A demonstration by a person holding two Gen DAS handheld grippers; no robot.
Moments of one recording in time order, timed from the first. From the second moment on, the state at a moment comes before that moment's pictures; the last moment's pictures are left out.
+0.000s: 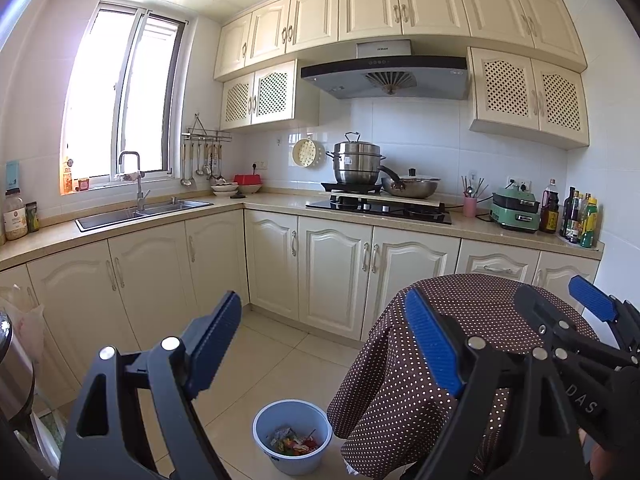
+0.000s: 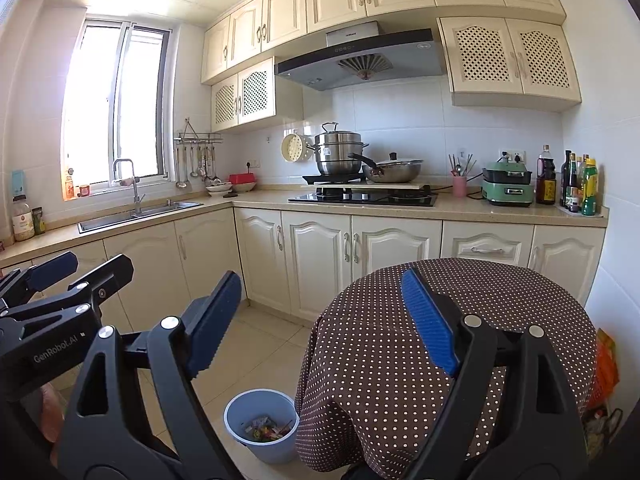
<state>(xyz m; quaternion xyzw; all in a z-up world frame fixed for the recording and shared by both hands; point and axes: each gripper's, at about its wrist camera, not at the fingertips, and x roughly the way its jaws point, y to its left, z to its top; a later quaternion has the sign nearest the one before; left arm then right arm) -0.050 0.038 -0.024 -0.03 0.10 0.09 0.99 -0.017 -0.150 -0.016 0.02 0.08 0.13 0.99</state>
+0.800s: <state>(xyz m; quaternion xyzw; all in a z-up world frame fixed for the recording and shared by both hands) -0.050 0.036 -0.027 -0.03 0.10 0.09 0.99 -0.019 -0.150 -0.018 0.02 0.08 0.13 0.99</state>
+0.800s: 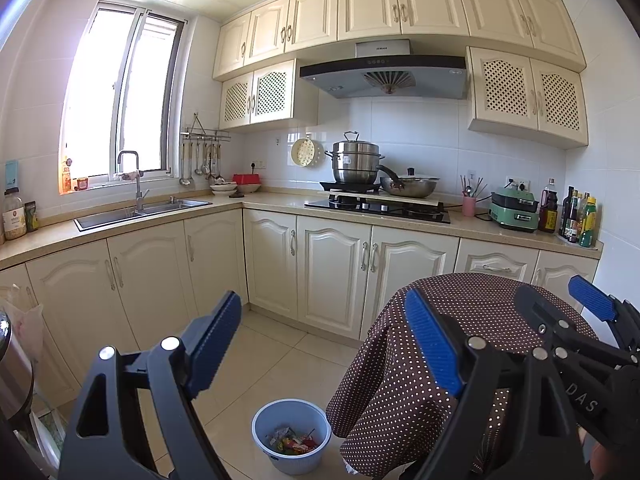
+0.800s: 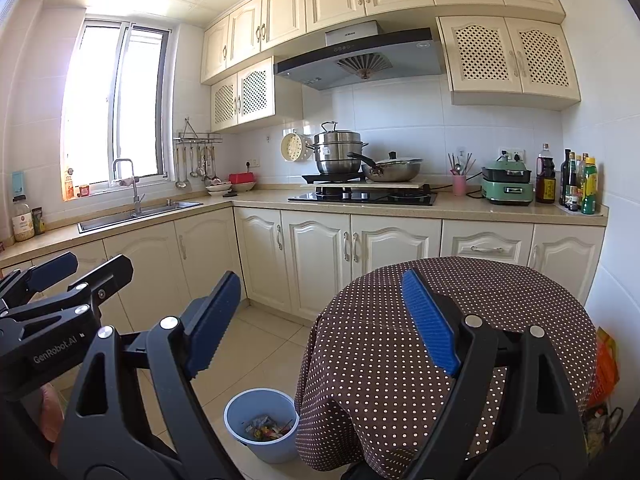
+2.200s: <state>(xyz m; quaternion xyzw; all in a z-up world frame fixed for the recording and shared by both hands) -0.040 0.038 -0.033 -0.02 0.11 0.09 0.99 -0.017 -0.153 -0.018 0.02 0.08 0.12 0.99</state>
